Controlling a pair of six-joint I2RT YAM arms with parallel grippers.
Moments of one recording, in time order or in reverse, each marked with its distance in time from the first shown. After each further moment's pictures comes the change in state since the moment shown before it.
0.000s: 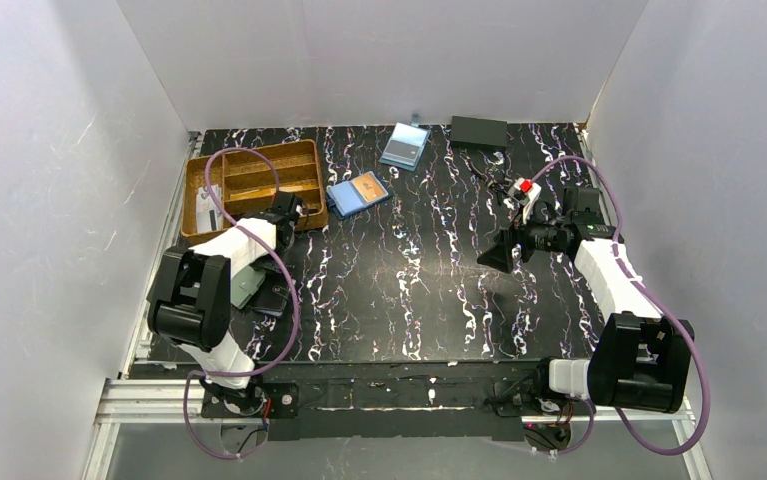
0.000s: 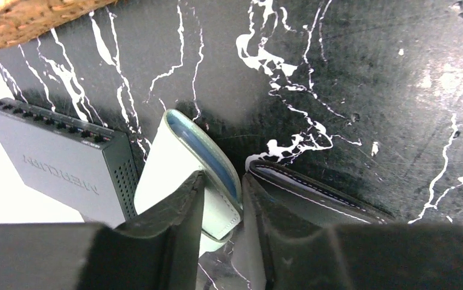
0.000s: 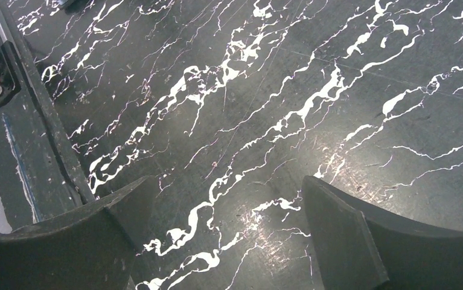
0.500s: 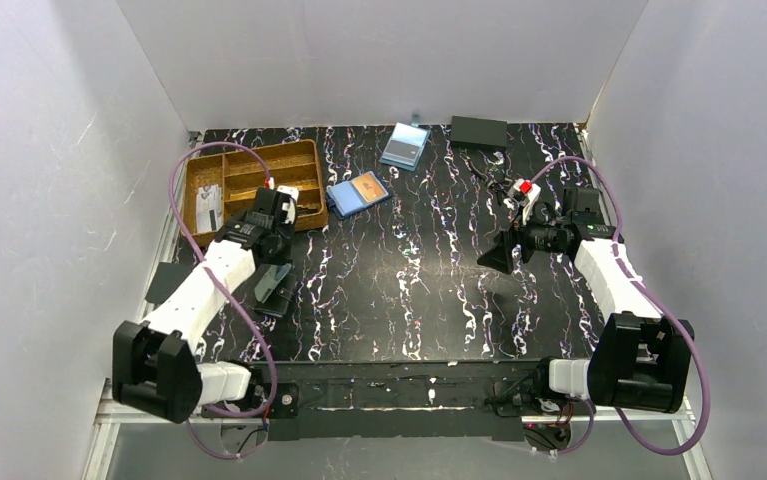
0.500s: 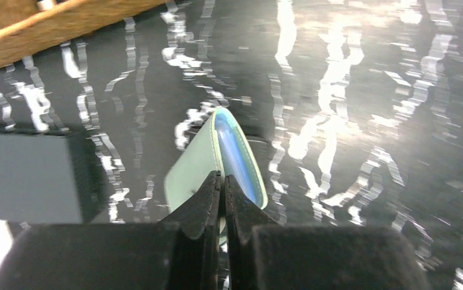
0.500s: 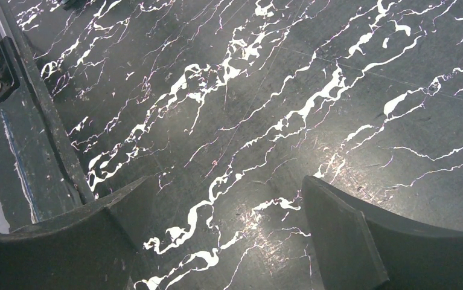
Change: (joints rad) left arm -0.036 -0.342 -0.015 -0.051 0.223 -0.060; right arm 0.000 0.000 0.000 -0.018 -0.004 -0.023
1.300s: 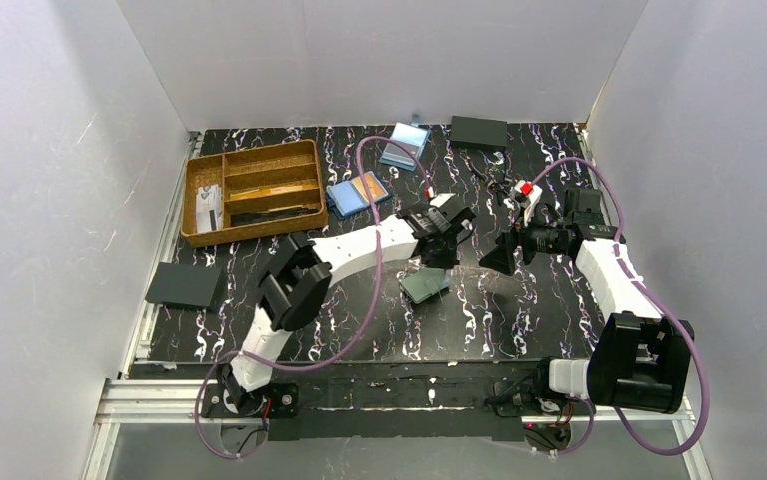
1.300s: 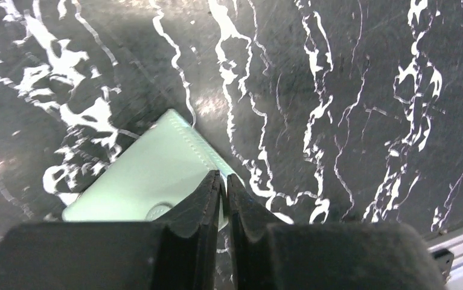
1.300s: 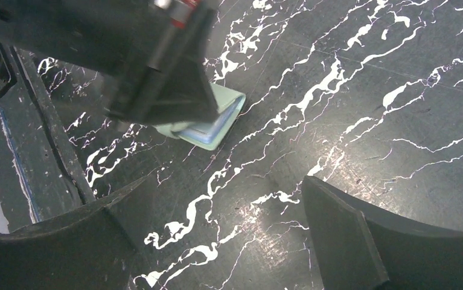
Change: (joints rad) left arm -0.692 0.784 0.767 0.012 0.089 -0.724; right arm -0.012 0.000 0.000 -0.027 0.003 -0.027
